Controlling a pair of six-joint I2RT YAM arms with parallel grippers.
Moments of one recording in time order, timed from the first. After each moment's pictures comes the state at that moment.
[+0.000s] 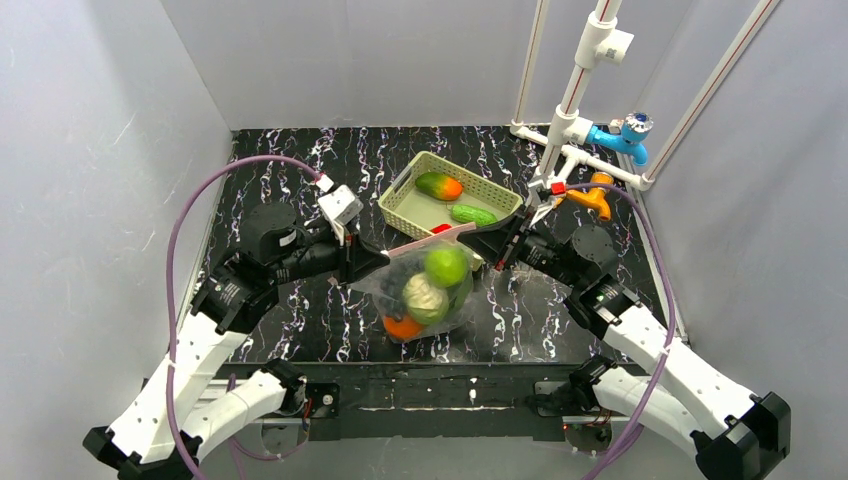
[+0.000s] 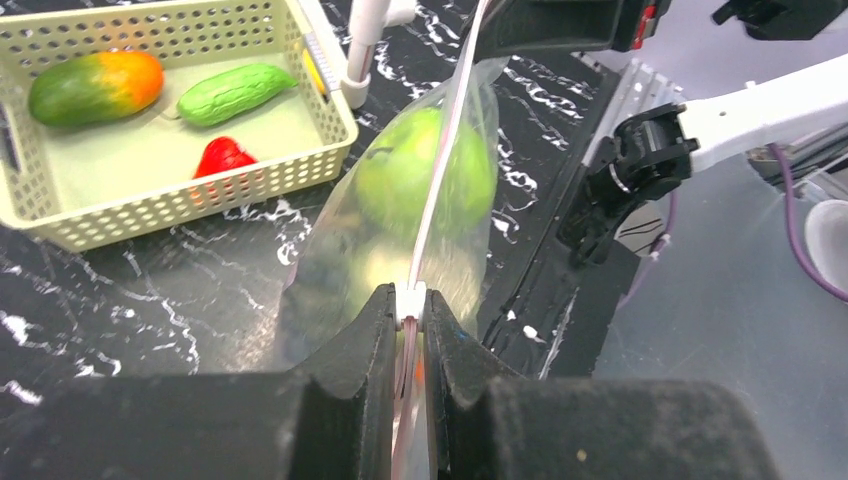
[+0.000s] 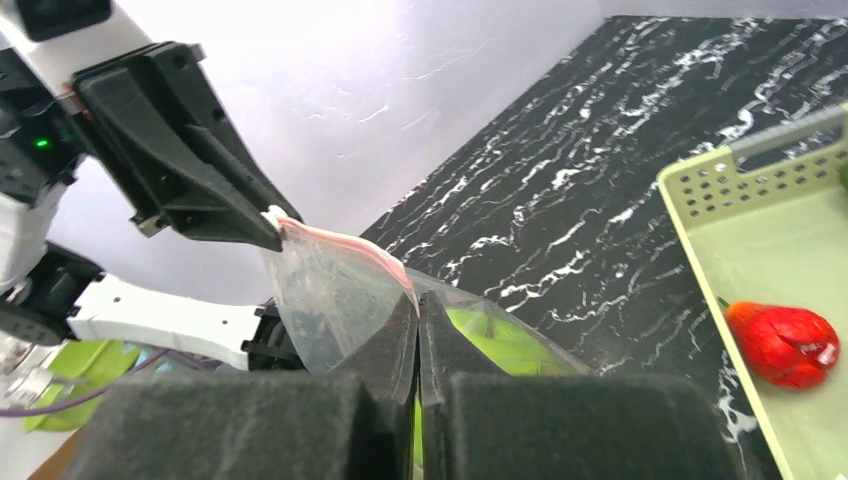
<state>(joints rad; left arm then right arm) -0.56 0.83 1.10 -0.62 0.52 -0.08 0.64 0.83 0.66 0.32 -0.44 0.63</state>
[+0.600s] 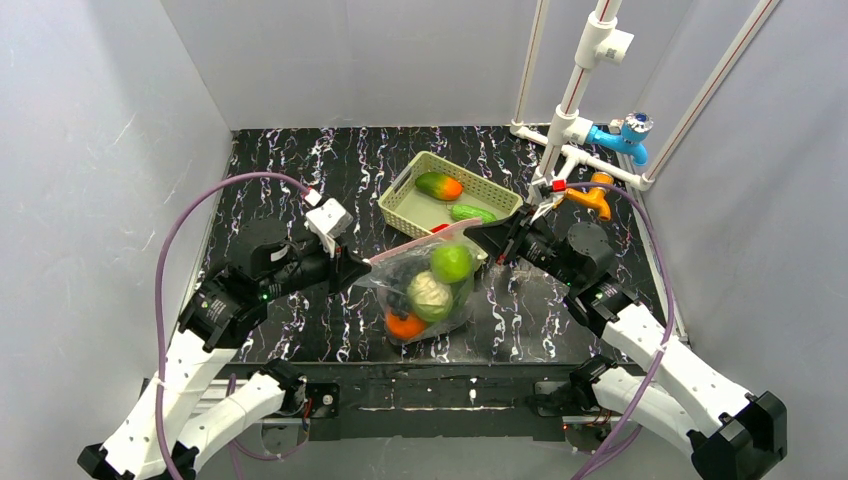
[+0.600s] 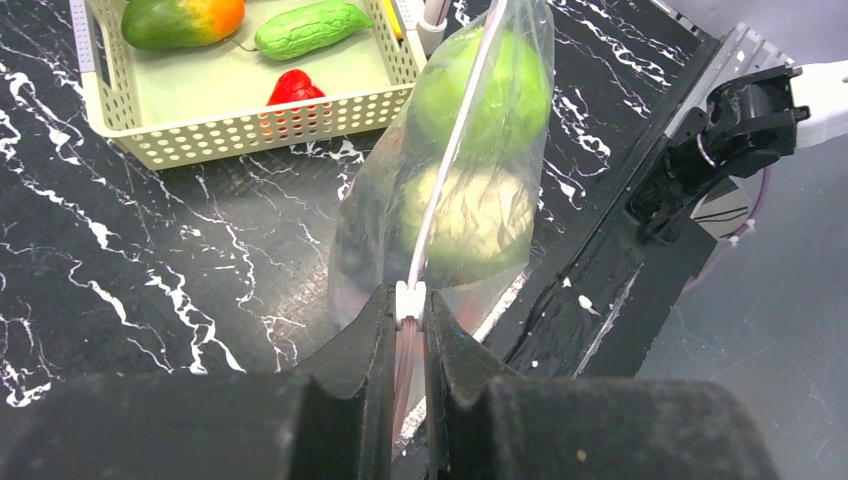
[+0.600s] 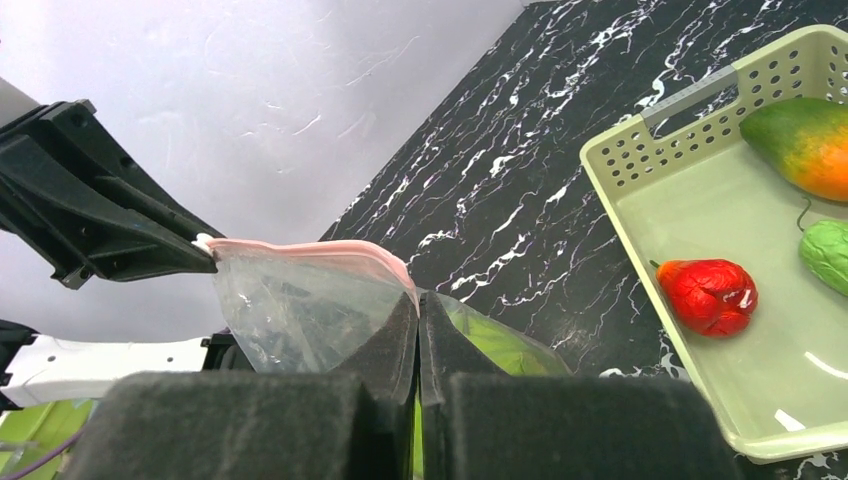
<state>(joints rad) -0.56 0.75 1.09 -0.77 0.36 -0.03 0.60 0.84 0.64 0.25 -0.34 0.63</state>
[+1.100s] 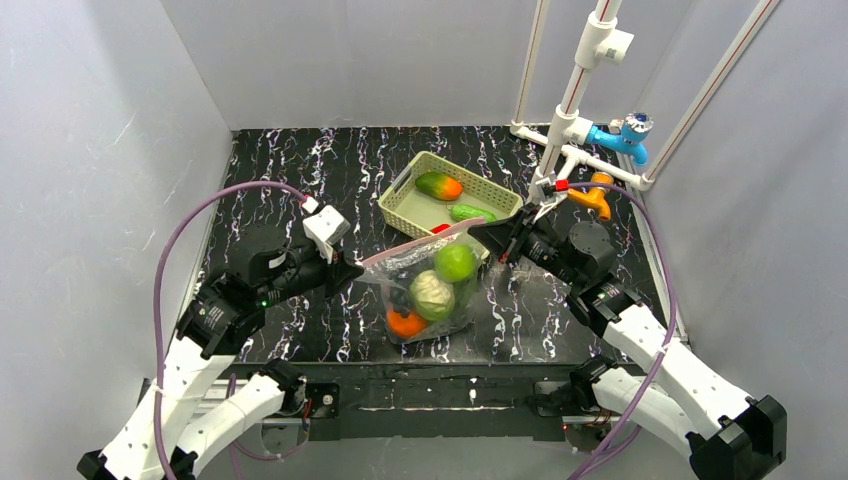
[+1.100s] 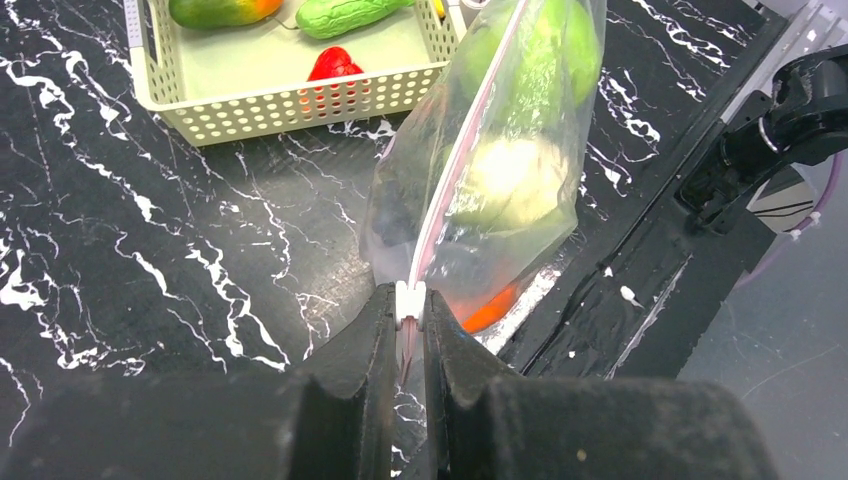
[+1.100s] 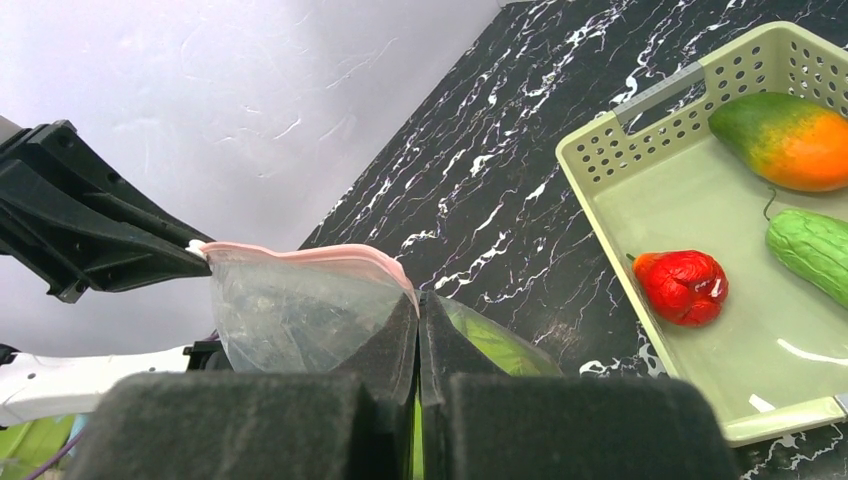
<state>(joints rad) -0.56 0.70 1.05 -0.80 0.29 0.02 0.57 0.83 0.64 0.22 -0.33 0.61</state>
